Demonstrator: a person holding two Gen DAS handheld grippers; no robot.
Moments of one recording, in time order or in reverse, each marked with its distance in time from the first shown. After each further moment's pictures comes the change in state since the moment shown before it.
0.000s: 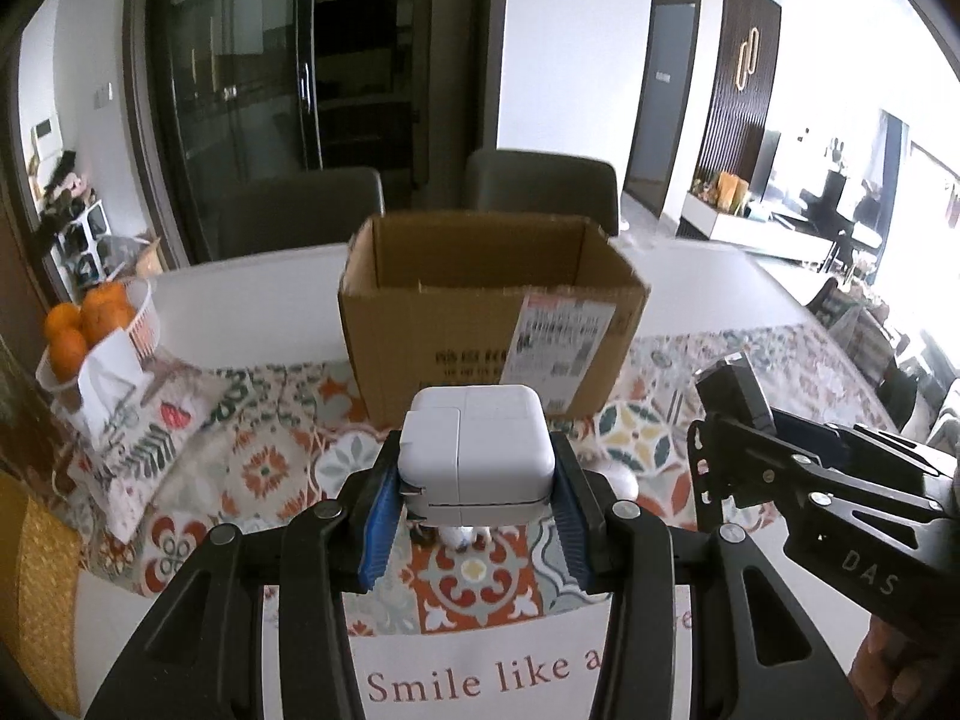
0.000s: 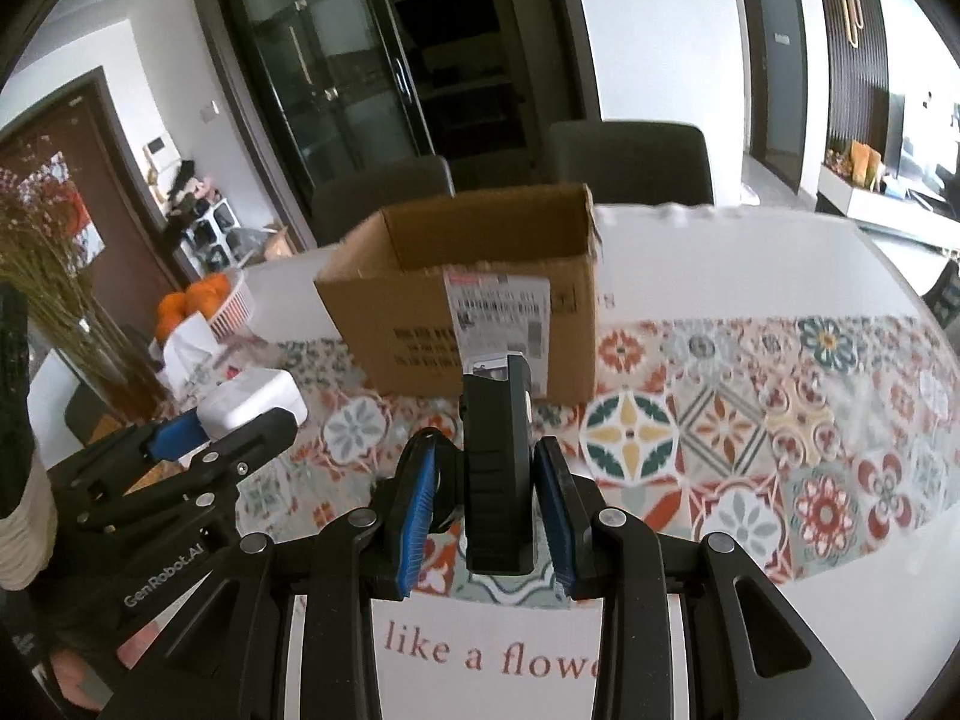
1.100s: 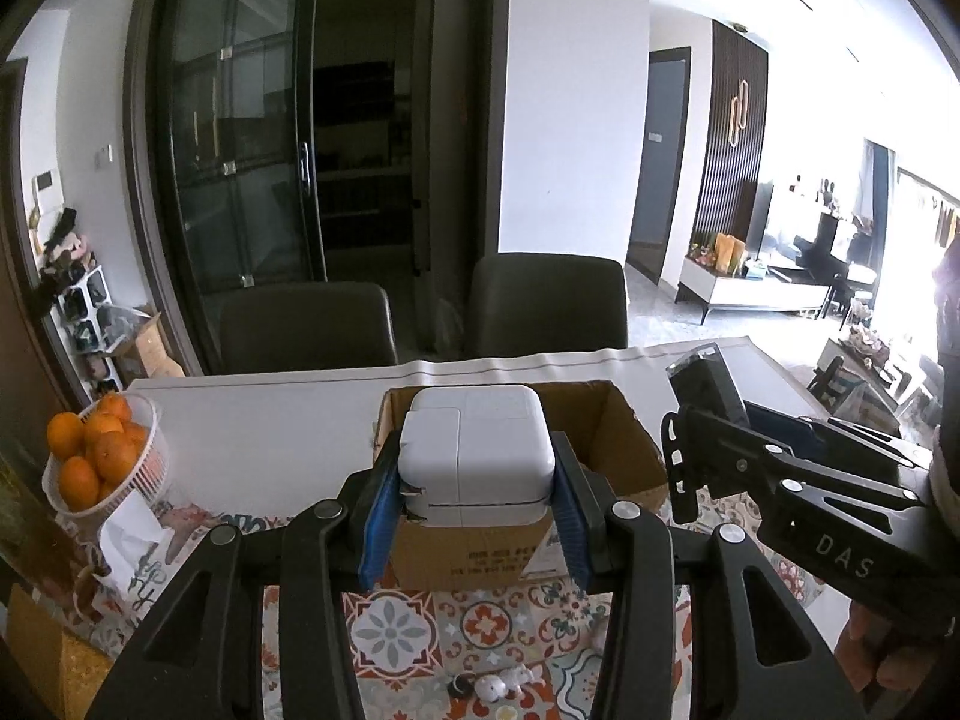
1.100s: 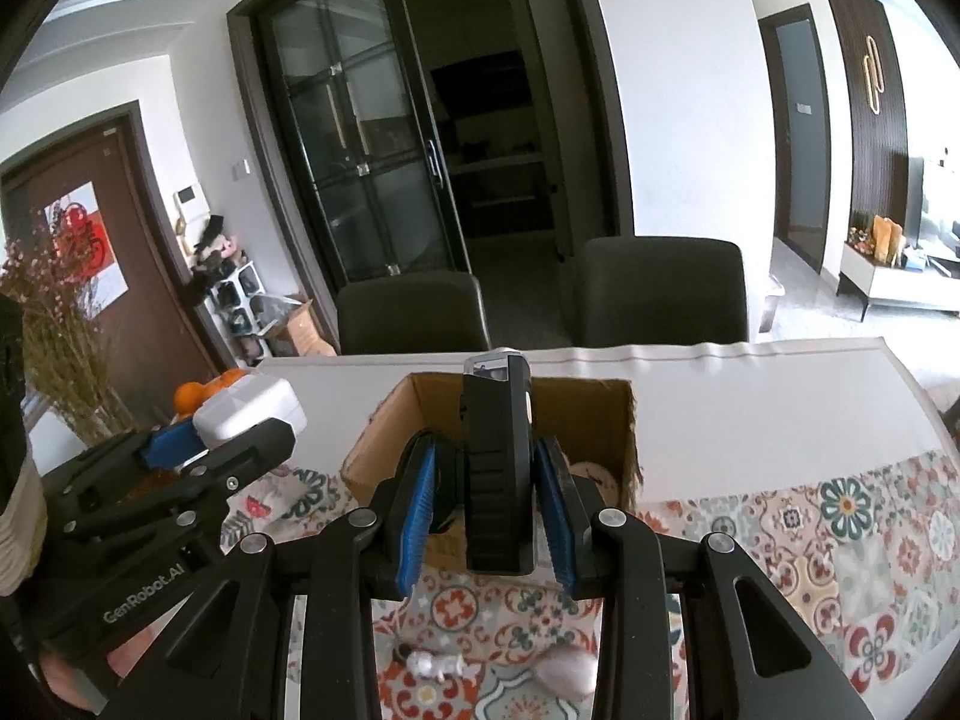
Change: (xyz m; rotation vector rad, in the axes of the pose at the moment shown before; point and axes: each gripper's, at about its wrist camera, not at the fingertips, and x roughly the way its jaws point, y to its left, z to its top) left arm 0.007 0.029 0.109 0.014 -0.160 -0.005; right arm 0.012 0.015 0.116 -0.059 -0.177 0.048
